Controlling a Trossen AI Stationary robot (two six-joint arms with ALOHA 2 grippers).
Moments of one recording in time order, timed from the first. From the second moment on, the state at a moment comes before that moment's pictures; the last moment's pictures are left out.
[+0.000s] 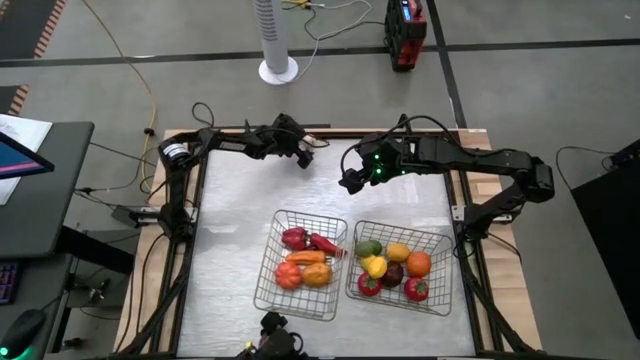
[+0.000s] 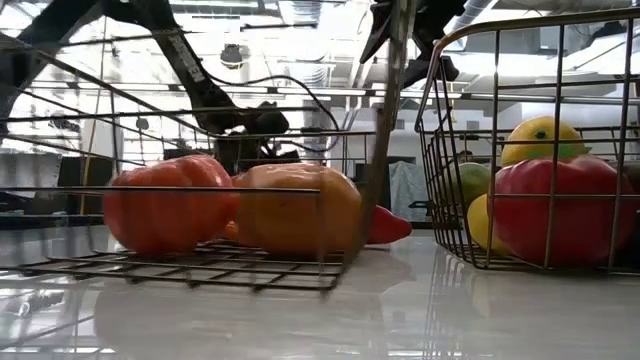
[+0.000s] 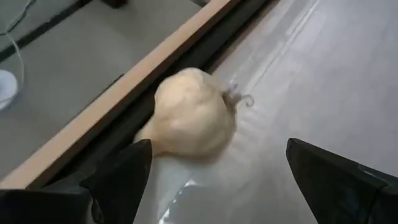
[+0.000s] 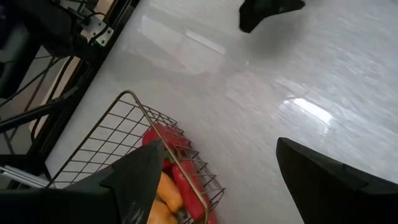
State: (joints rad) left arm 0.70 2.00 1.11 0.16 0.05 -0.01; right arm -0.19 1.45 1.36 -0.71 0.01 0.80
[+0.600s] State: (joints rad) left arm 0.70 2.03 1.17 0.13 0.05 -0.01; right arm -0.19 1.45 1.36 -0.70 0.00 0.83
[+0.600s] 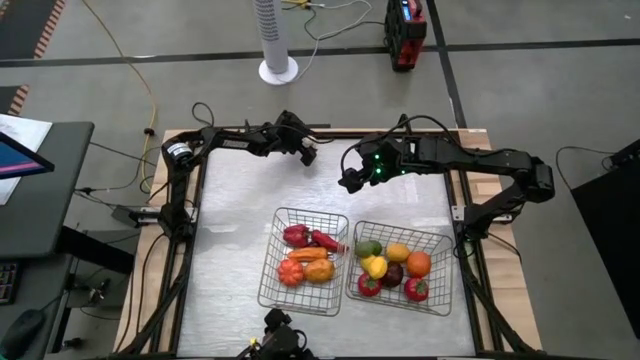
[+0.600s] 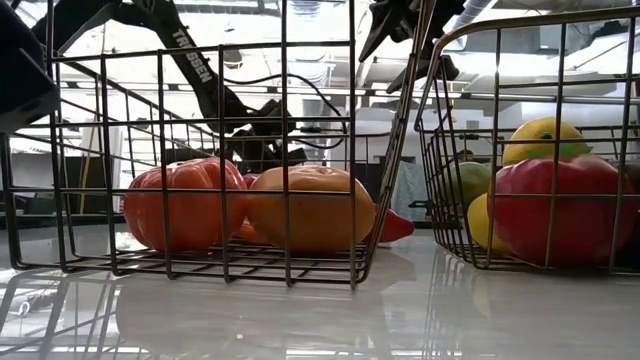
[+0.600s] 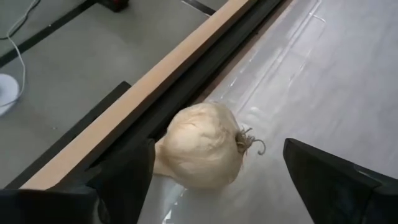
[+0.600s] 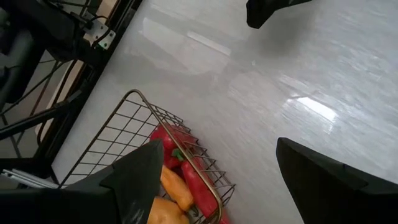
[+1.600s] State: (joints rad) left arm 0.70 1.87 1.17 -0.06 0.10 -0.01; right arm -0.20 1.44 1.36 -0.72 -0.05 0.76
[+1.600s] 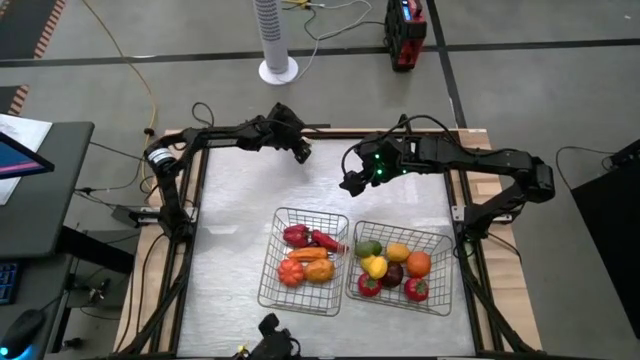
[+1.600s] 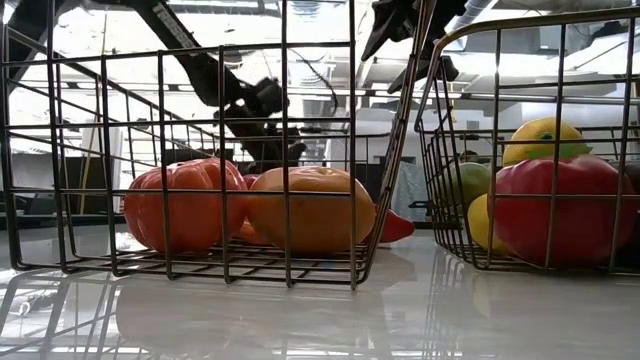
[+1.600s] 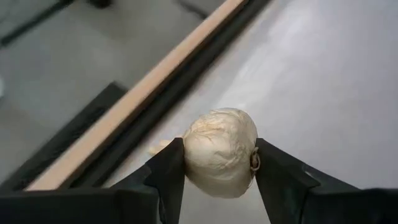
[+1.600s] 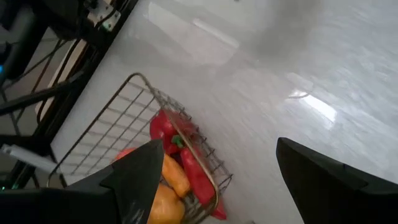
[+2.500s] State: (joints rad) left arm 0.19 1.63 1.17 -0.10 0.30 -0.49; right arm -0.30 1.33 1.36 -1.03 -0.11 0.34
